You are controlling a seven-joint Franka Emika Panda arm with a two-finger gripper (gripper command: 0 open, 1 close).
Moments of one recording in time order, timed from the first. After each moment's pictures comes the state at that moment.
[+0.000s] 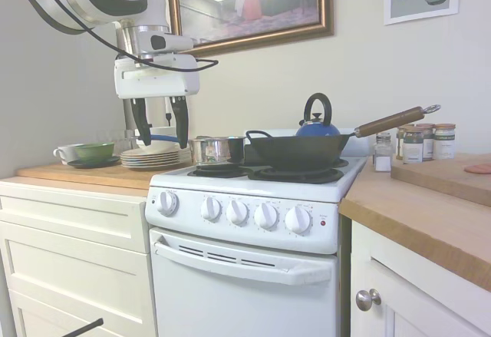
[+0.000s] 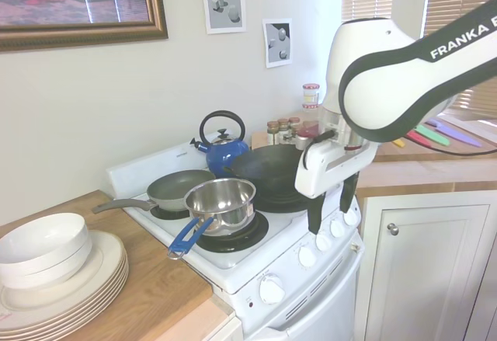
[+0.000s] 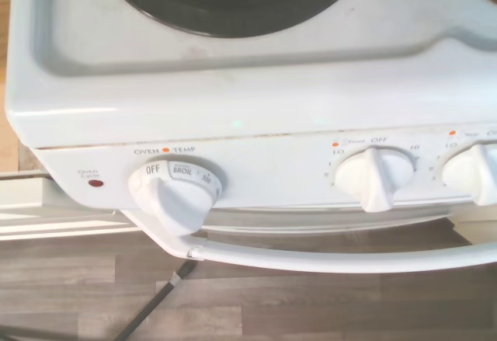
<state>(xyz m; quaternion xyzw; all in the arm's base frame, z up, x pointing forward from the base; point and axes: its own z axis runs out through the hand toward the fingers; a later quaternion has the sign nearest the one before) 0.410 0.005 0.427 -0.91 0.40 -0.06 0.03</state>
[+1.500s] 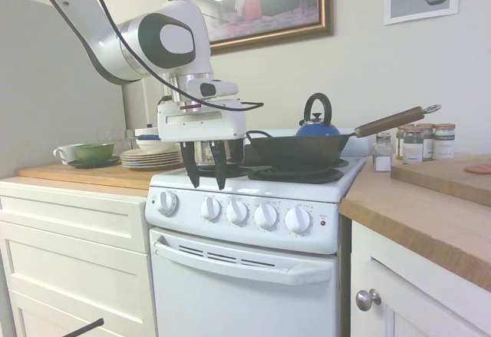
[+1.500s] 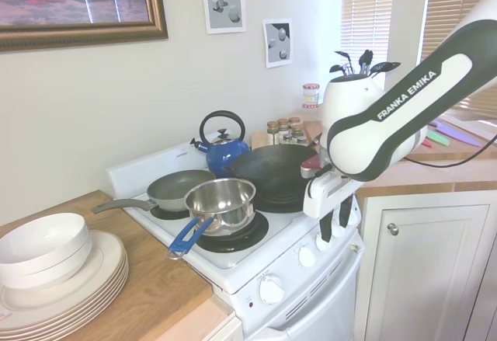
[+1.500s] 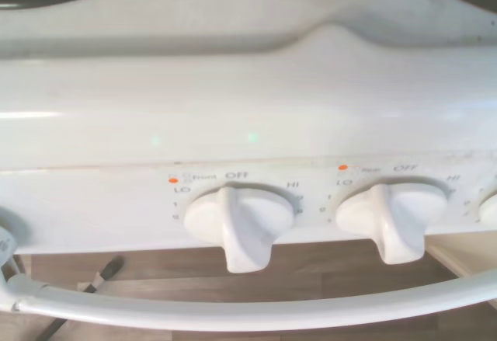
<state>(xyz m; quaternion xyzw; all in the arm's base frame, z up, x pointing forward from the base) 0.455 -0.062 0.341 -0.92 0.39 -0.06 -0.01</state>
